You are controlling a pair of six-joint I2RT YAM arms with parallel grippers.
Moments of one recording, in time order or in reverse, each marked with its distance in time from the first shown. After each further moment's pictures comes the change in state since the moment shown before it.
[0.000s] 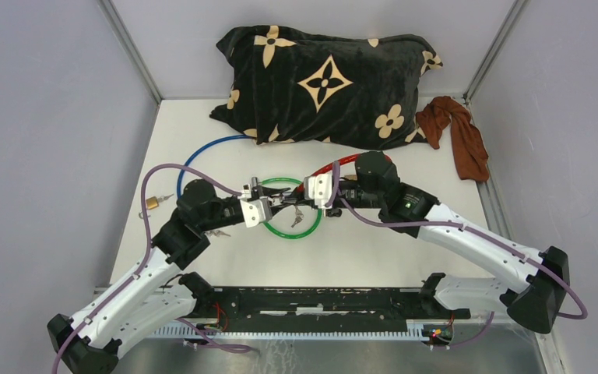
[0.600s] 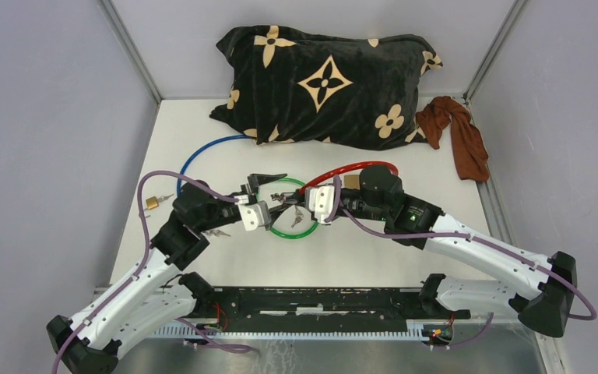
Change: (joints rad) left arm 0.000 -0.009 0.000 0.063 -0.006 0.072; right arm 0.075 -0.082 -0.075 0.075 0.165 -0.032
